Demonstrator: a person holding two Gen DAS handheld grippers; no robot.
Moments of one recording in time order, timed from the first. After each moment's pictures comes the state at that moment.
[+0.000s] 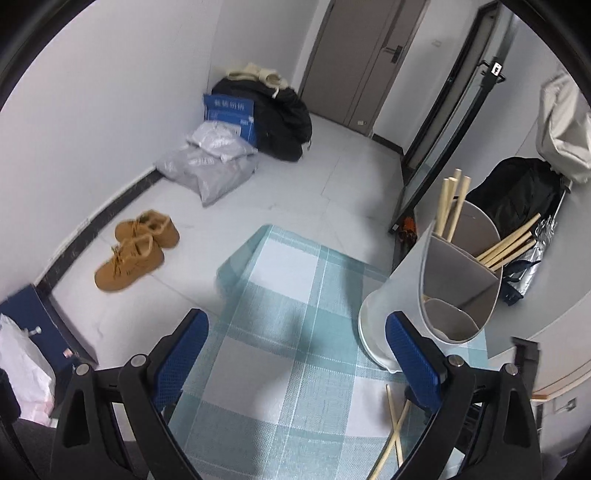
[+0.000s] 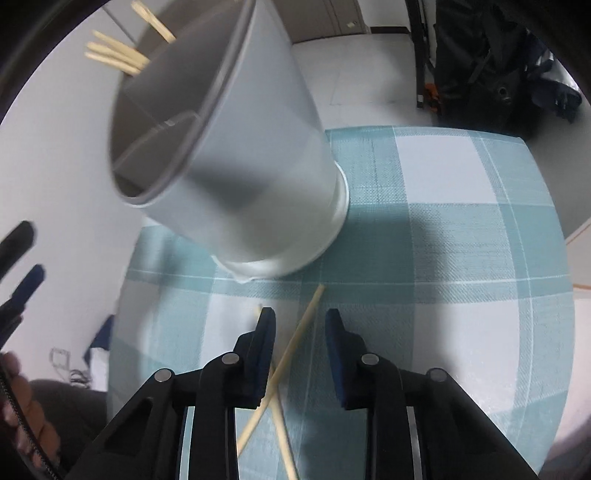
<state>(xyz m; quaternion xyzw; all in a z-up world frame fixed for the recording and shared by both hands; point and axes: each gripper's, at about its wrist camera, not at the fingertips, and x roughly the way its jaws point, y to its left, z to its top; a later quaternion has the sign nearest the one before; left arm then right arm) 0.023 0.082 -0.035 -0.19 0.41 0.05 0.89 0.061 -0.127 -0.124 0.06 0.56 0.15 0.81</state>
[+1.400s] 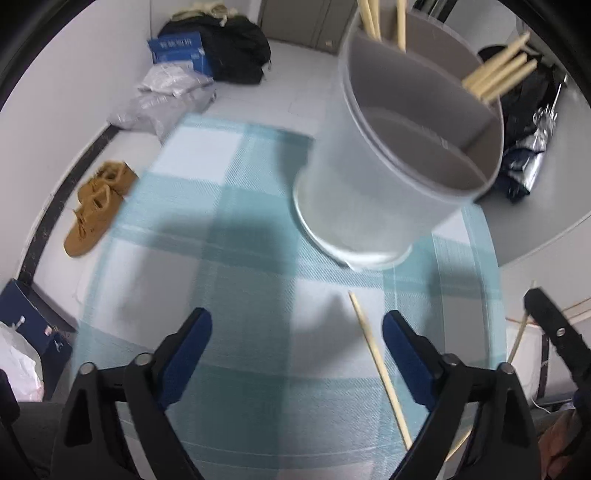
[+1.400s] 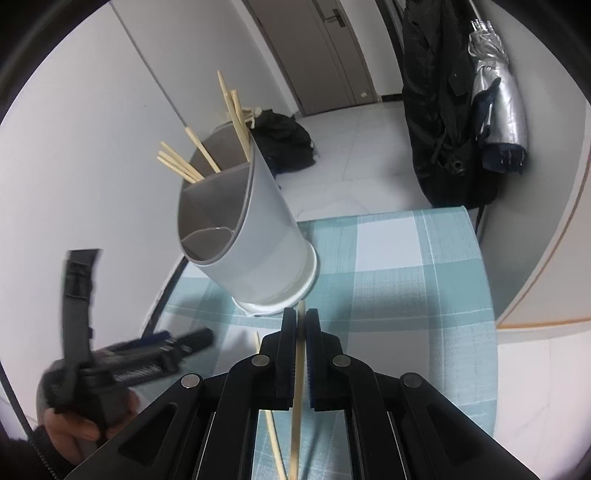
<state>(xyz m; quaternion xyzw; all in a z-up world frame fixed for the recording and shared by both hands) 0.031 -0.003 -0.093 -0.14 0.55 -0.01 0.83 0.010 -0.210 -0.047 0.10 0.42 0.20 0.88</state>
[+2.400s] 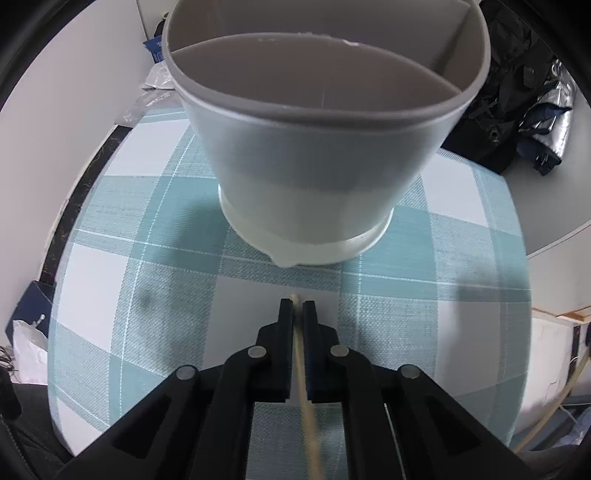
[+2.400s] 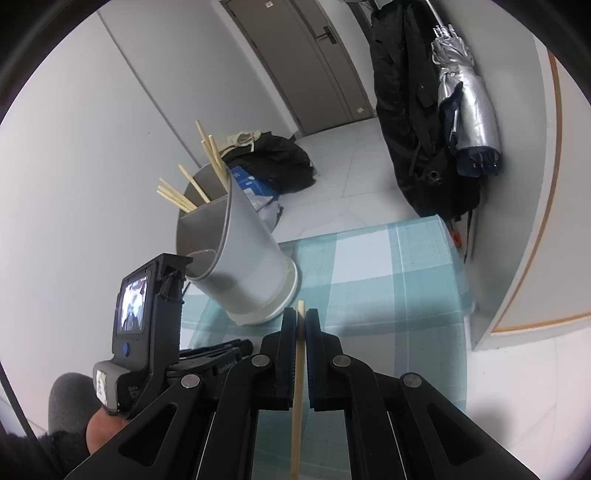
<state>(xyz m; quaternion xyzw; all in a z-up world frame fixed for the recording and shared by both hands) 0.046 -0.039 -0.104 -0.08 0.57 0.04 0.82 0.000 -0.250 -0.046 0.14 0.39 0.21 0.89</state>
